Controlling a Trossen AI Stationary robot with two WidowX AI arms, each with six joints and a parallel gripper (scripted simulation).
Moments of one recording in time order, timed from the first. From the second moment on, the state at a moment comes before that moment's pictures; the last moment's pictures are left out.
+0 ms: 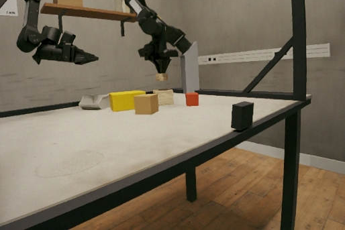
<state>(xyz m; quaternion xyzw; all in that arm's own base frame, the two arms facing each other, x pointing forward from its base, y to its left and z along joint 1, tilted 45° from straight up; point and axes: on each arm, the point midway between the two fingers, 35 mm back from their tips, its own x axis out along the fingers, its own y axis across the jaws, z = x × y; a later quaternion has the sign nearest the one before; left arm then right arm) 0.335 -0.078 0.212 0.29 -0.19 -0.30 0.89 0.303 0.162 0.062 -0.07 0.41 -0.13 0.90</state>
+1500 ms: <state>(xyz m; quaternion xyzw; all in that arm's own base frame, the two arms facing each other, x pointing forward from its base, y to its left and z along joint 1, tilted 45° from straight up) 0.333 -0.078 0.216 0.29 -0.20 -0.30 0.88 0.303 0.163 0.063 -0.52 0.42 0.09 0.74</state>
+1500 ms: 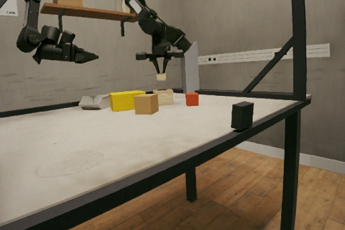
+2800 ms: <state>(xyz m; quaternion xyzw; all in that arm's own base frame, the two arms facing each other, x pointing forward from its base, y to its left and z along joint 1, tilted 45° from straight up) 0.333 -0.078 0.216 0.29 -0.20 -0.30 0.88 0.303 0.163 0.063 -0.85 0.29 0.31 0.31</state>
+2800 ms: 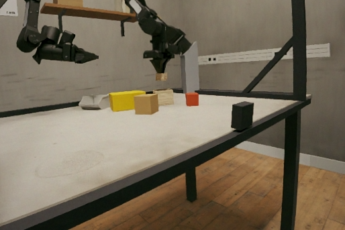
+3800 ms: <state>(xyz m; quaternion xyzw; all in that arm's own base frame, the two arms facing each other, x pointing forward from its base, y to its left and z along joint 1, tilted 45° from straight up) 0.333 -0.078 0.216 0.29 -0.20 -0.30 0.88 0.307 0.162 0.060 -0.90 0.20 0.38 0.07</state>
